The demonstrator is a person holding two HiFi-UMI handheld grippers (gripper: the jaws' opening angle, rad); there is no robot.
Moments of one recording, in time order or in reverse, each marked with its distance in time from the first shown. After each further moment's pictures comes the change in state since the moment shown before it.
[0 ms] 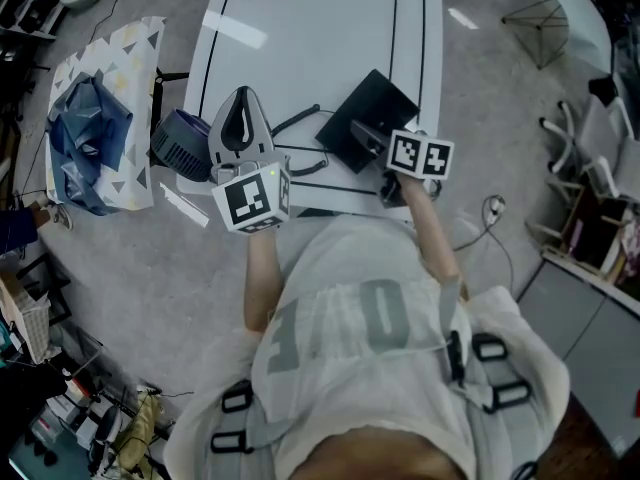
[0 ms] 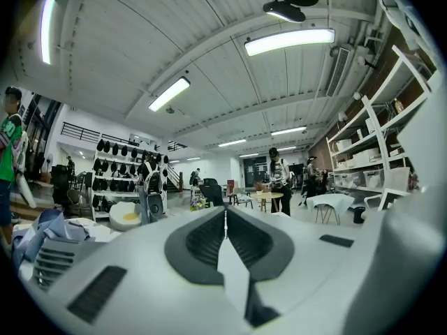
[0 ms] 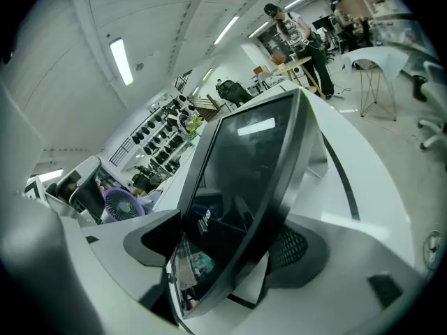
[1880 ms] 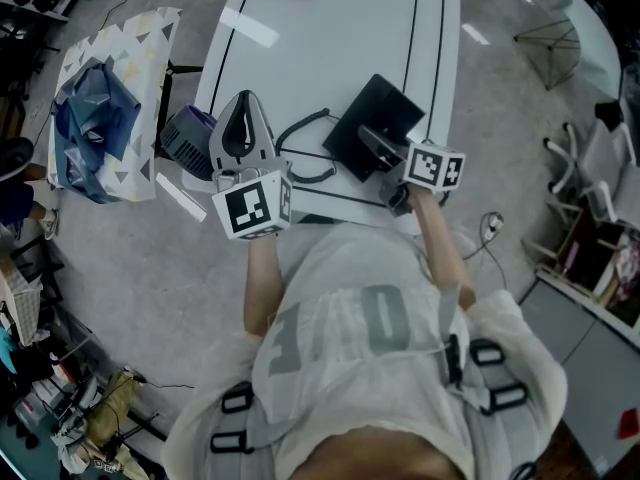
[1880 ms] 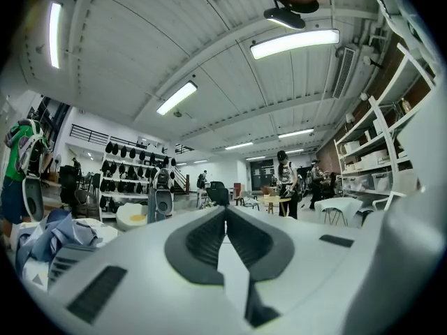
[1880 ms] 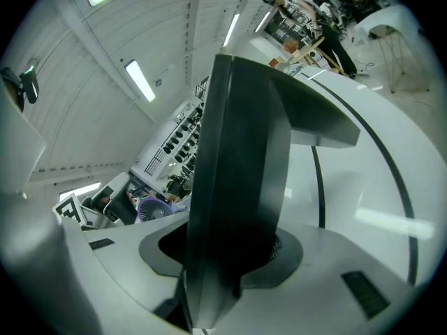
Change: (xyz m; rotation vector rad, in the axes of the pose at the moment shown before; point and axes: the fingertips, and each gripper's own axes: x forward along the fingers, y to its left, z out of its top) left arm -0.005 0.022 0.008 -0.018 -0.023 0.056; right arm 0.003 0.044 0.013 0.027 -0.012 0.304
